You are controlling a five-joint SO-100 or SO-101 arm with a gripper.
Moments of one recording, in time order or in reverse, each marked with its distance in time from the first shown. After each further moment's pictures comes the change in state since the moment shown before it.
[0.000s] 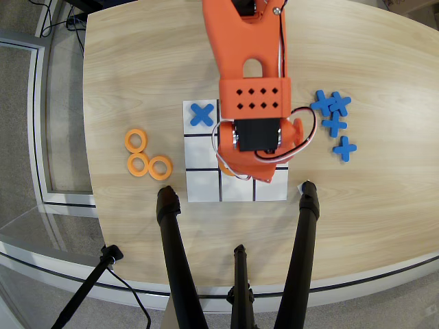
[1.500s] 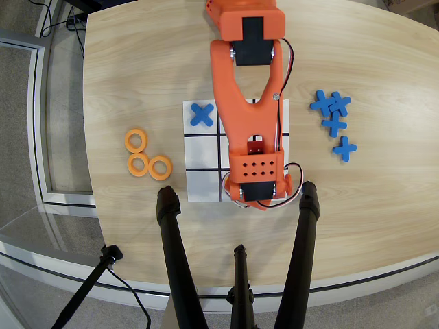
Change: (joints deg) arm -0.8 -35.2 -31.0 -1.2 5.9
